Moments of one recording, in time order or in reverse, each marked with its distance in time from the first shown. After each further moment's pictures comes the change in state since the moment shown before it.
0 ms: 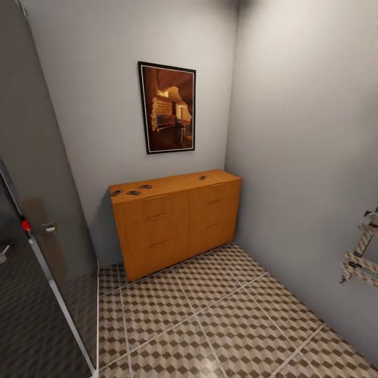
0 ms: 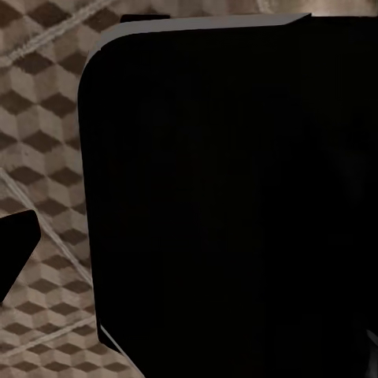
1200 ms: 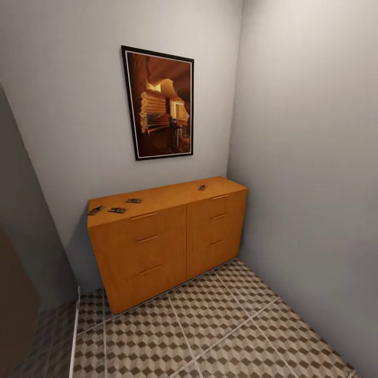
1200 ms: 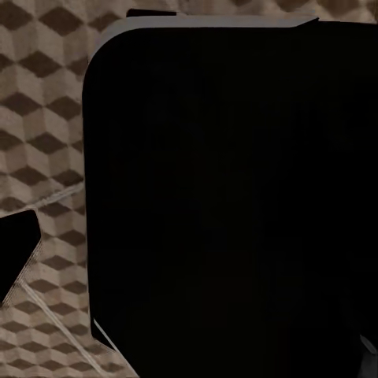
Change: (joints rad) left arm 0.000 0.003 0.000 0.002 0.048 0.003 0.001; right arm 0.000 0.004 0.001 0.000 -0.001 0.003 -0.010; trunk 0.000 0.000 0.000
